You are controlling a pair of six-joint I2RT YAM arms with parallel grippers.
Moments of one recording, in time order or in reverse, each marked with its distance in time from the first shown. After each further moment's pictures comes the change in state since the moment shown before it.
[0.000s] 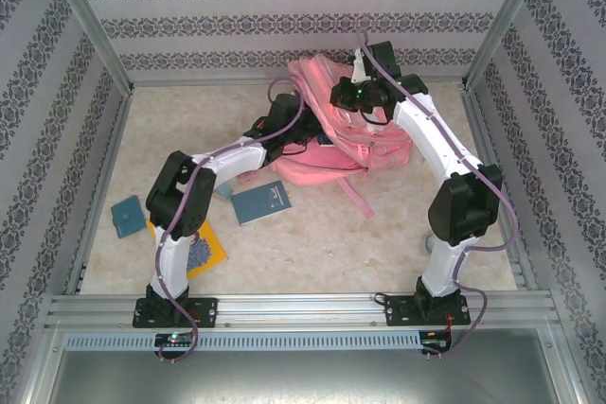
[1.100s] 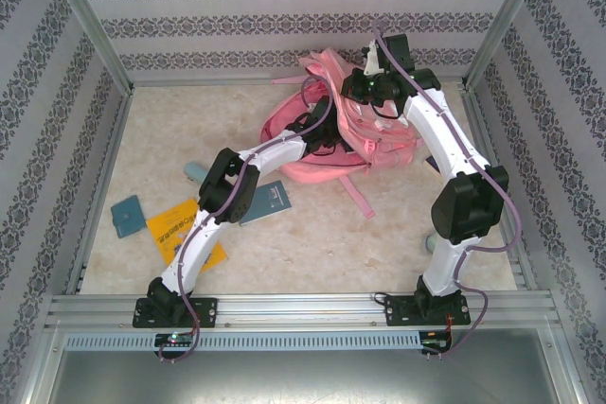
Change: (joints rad) left arm -0.084 0.415 0.565 -0.375 -0.149 0.095; right arm -0.055 0.000 0.038 -0.023 -0.014 0.002
